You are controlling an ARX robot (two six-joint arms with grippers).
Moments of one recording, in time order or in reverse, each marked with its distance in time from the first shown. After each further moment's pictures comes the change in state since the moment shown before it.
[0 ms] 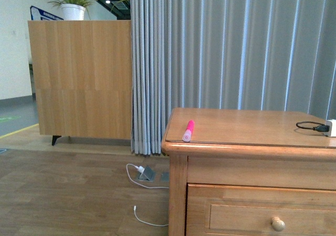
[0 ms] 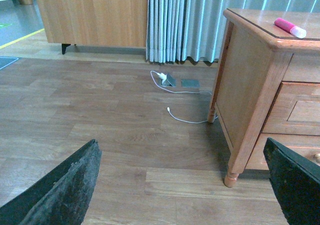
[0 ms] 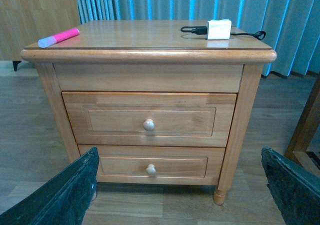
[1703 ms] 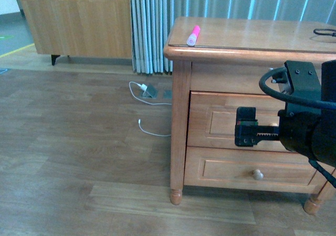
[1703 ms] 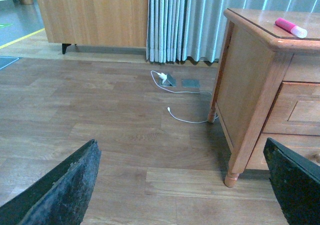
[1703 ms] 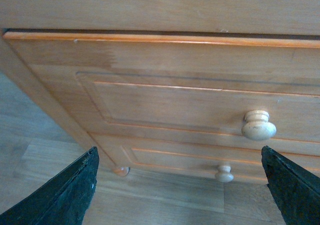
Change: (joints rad) left arm 0.000 0.000 0.000 0.000 0.000 0.000; right arm 0.219 2.002 0.826 0.773 0.060 0.118
